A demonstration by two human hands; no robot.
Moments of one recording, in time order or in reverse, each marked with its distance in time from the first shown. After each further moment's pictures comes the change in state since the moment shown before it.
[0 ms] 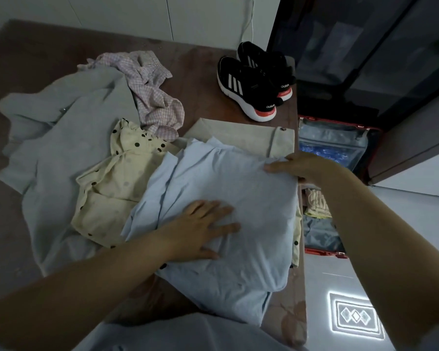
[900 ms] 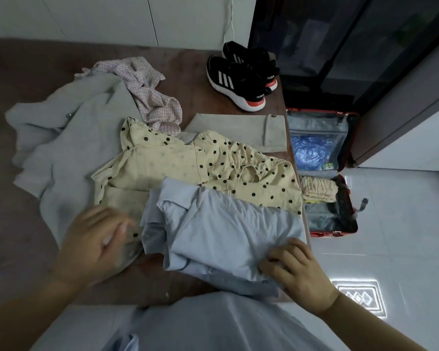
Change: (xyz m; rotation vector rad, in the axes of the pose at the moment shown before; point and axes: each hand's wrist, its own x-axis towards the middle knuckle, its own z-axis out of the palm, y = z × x) left_hand -0.171 -0.022 -0.052 -0.335 0.613 -0.441; right_hand -0.159 0.145 0.172 -0.823 0.644 -1.173
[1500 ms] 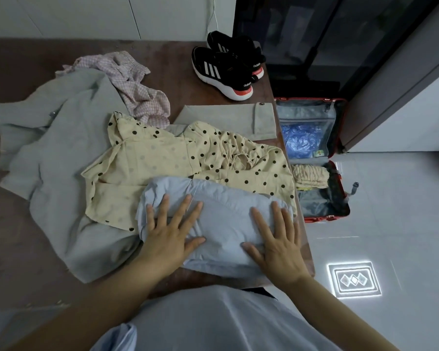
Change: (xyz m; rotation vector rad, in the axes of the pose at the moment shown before) left_hand -0.011 0.029 0.126 0.411 -0.487 0.005; right_hand 0.017 -0.035 0.029 0.122 -0.323 0.809
